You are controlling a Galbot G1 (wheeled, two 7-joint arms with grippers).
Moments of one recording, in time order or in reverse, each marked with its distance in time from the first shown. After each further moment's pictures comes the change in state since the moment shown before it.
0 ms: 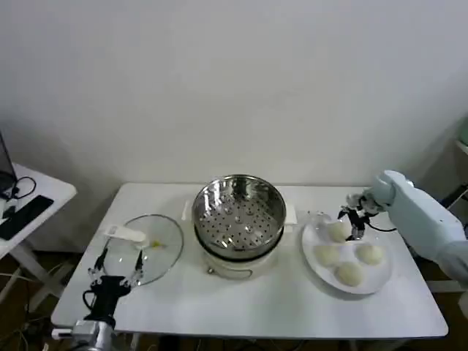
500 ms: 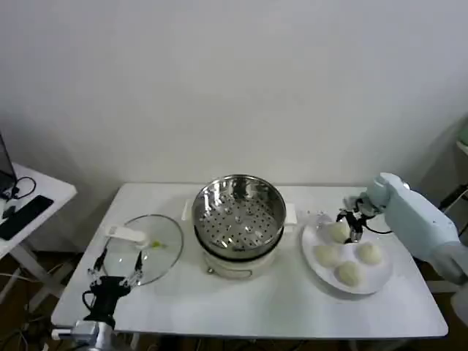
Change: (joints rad) left arm -0.001 -0.001 -0.001 0.001 0.000 0.000 -0.002; right arm -0.005 0.018 0.019 -0.024 -0.016 0.001 -0.004
